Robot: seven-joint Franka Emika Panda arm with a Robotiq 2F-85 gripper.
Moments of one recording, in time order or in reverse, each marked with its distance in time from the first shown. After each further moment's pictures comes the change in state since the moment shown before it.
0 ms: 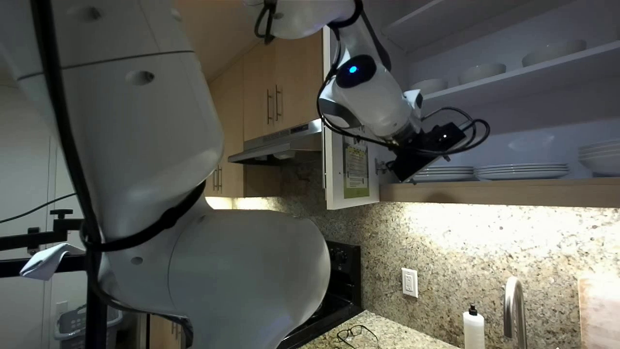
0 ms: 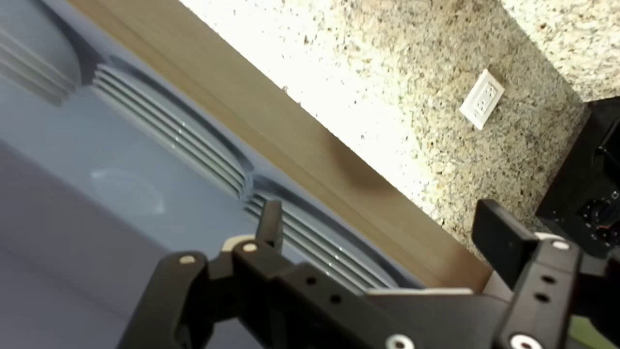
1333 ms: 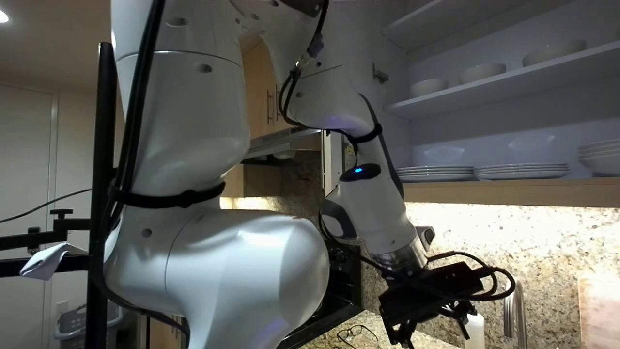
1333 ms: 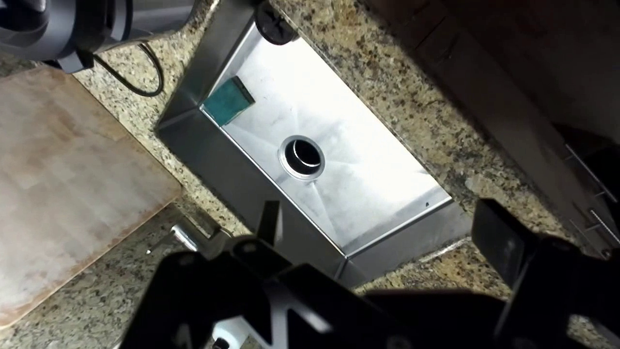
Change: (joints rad) arm -0.064 0.360 -0.046 -0.361 0.026 0.000 0.003
